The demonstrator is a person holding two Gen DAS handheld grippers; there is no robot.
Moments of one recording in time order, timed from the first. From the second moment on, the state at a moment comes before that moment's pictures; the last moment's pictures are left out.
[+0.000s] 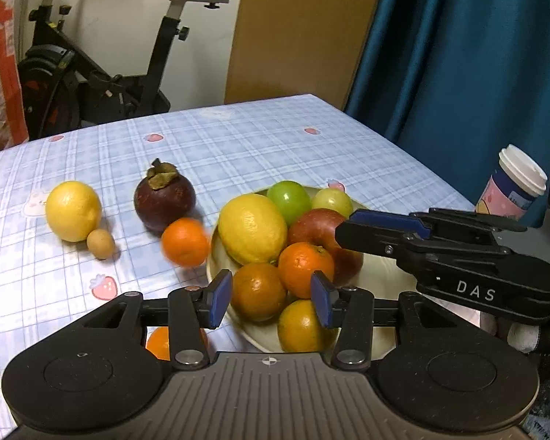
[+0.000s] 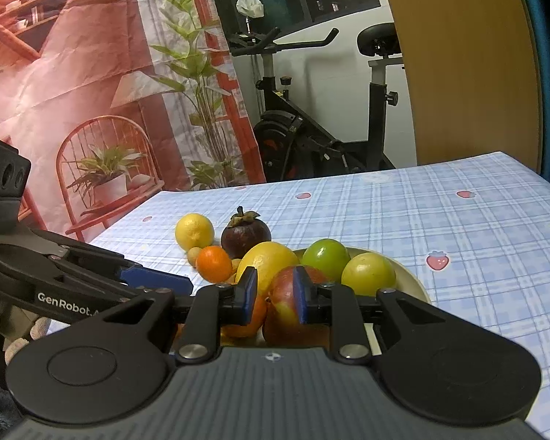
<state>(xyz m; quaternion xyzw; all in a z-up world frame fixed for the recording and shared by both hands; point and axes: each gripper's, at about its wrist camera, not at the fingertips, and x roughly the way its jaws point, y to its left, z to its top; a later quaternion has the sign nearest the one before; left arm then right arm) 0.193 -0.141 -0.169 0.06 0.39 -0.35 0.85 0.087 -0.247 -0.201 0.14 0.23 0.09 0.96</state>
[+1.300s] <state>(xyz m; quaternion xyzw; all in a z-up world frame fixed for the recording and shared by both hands) 0.195 0.080 -0.169 -0.05 0.39 0.00 0.92 0.087 -0.236 -0.198 0.13 0.21 0.09 0.96</state>
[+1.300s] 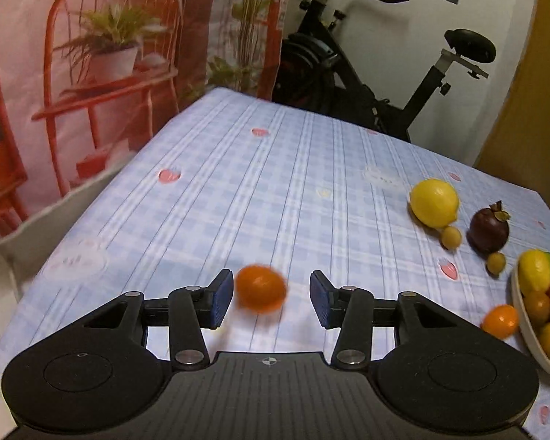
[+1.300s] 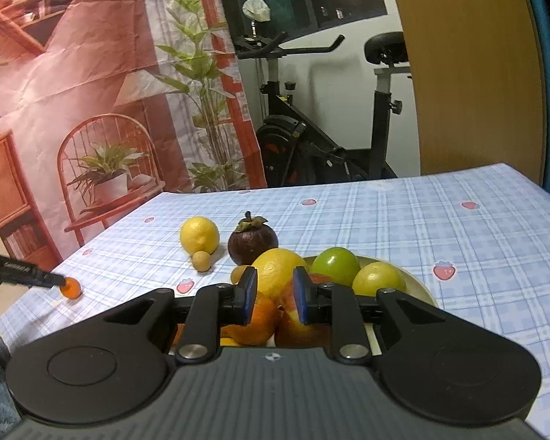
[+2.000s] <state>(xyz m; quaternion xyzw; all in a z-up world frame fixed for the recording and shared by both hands) 0.197 0.013 -0.139 -0.01 0.35 -0.08 0.93 0.091 -0.233 -0.202 0.12 0.22 0.08 0.96</state>
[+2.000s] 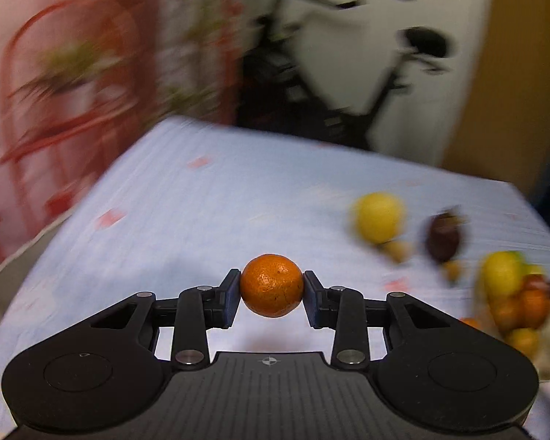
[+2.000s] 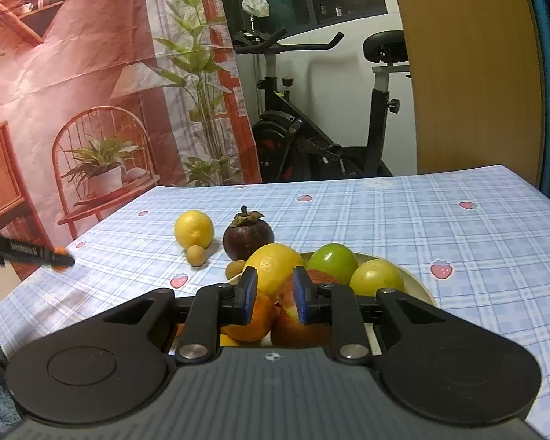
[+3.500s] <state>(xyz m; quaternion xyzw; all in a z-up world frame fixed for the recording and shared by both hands) 0.209 -0.283 -0.178 0.22 0.32 -0.44 0.81 0.079 -0.323 -0.231 0.21 0.25 -0.13 0.94</state>
